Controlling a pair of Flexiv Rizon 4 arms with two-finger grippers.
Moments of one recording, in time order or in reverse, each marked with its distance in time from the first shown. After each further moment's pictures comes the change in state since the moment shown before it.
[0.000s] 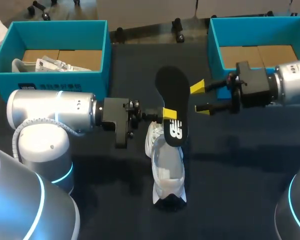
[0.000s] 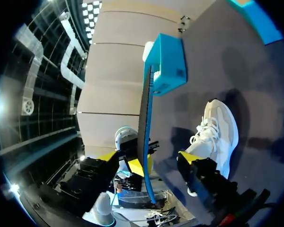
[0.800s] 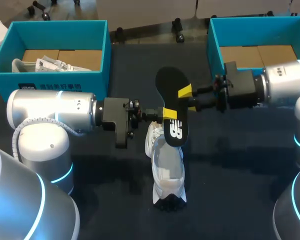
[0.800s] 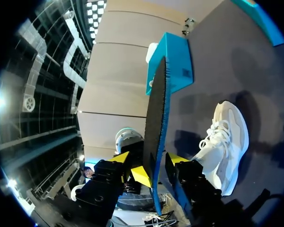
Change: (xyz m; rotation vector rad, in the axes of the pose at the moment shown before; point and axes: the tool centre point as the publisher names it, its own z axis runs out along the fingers) left arm 0.000 0.000 0.000 0.000 0.001 0.000; right arm 0.013 -0.001 0.028 -0.023 0.014 -0.027
